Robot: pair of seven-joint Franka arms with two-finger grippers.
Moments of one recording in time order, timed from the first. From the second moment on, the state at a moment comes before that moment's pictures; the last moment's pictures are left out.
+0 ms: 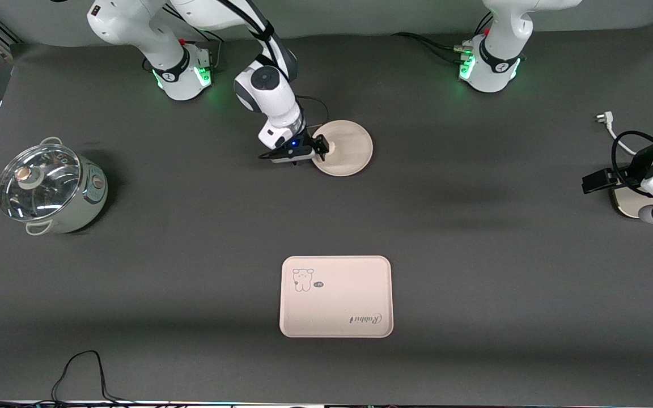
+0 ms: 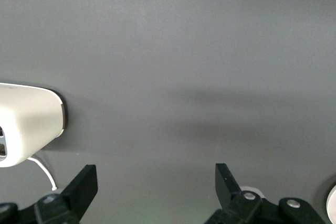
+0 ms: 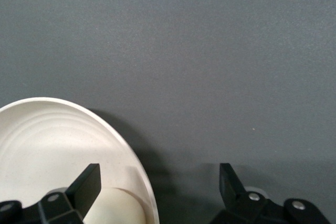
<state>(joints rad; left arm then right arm) -0.03 0.10 0.06 -1.67 0.04 1.65 -0.06 1.01 0.39 -0.06 -2.40 0.18 3.02 0.80</state>
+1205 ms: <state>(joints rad) -0.03 0.10 0.06 -1.67 0.02 1.65 -0.06 1.01 0.39 -0.06 -2.39 0.18 3.02 0.80</state>
